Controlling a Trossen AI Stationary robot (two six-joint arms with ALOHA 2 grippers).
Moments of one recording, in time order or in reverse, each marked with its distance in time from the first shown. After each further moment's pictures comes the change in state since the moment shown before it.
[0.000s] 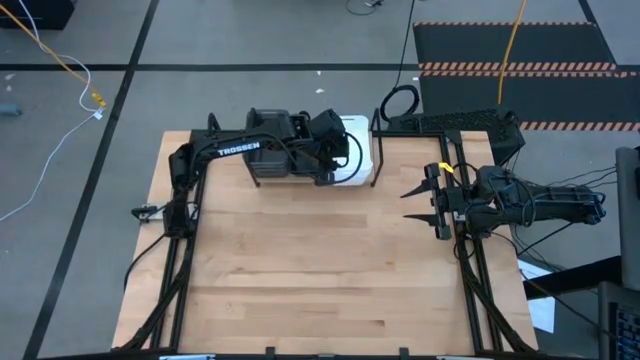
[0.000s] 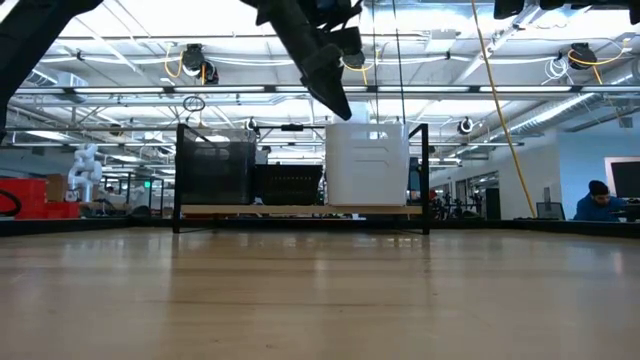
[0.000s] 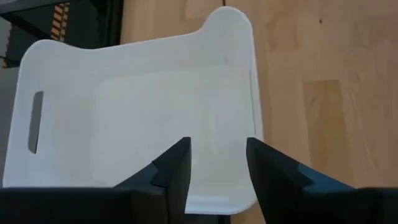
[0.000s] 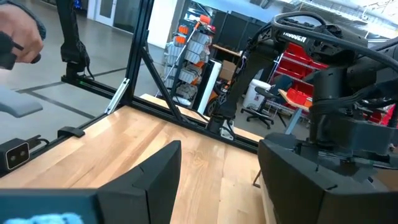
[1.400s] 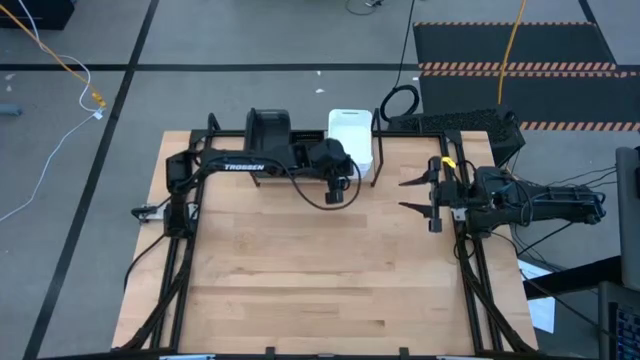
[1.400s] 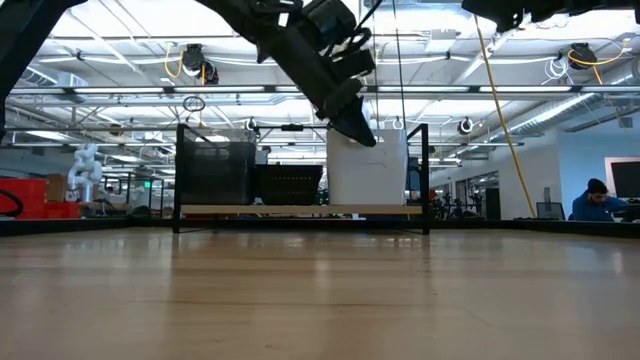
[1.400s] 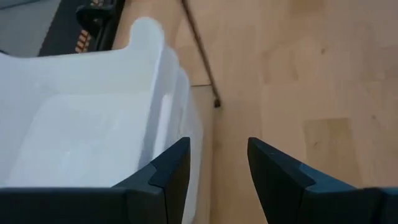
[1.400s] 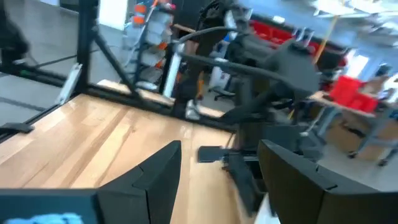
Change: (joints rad) left arm -0.084 -0.037 -0.364 0.520 -0.060 -0.082; right arm -0.002 0.003 0.000 -0.026 0.189 0.028
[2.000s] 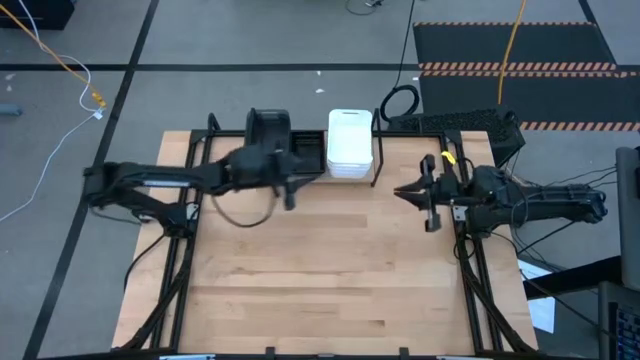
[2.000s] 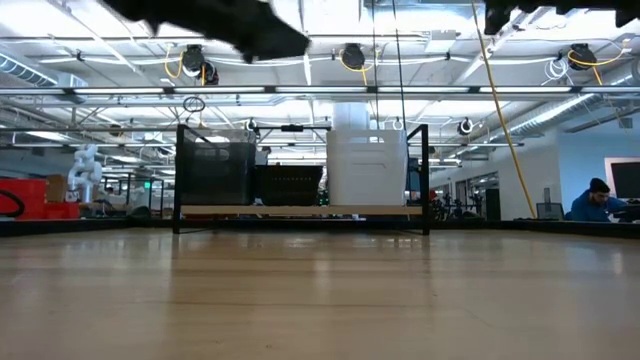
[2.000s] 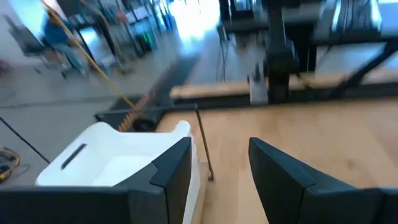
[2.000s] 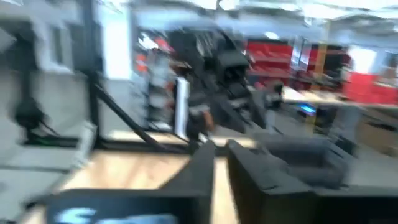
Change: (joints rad) left arm -0.059 -0.641 -0.665 0.570 0.018 -0.096; right arm -0.010 0.071 -0.028 0.240 -0.029 0.223
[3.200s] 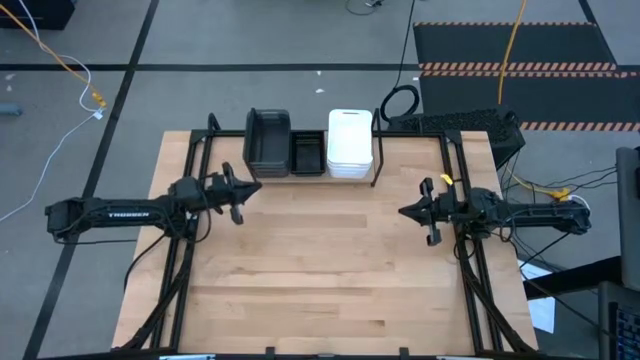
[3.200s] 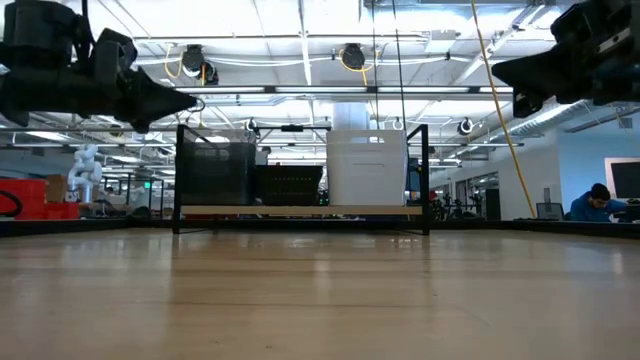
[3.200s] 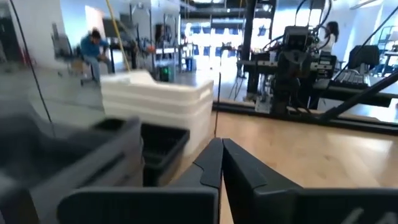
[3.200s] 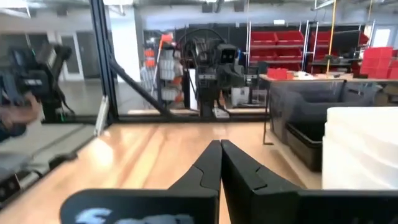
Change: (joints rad) left arm 0.095 -0.723 -0.883 0.416 0.027 -0.236; right arm 0.002 -0.408 -0.467 0.076 -0.036 0.088
